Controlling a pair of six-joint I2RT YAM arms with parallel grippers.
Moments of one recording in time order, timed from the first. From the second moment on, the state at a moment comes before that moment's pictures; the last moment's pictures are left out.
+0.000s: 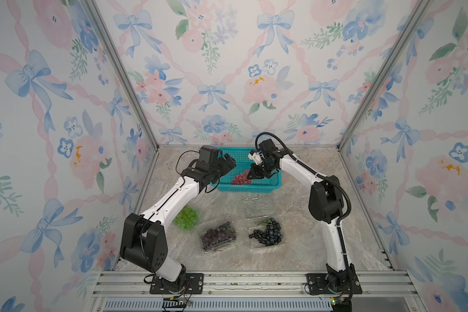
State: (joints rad) left arm -0.38 1.53 1.27 -0.38 0.08 -0.95; right arm 0.48 2.39 2.18 -0.86 -0.46 0.25
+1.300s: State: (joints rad) left arm -0.50 1.25 1.10 -0.36 0.00 -0.83; right arm 0.73 1.24 1.01 -0.67 -0.31 0.37
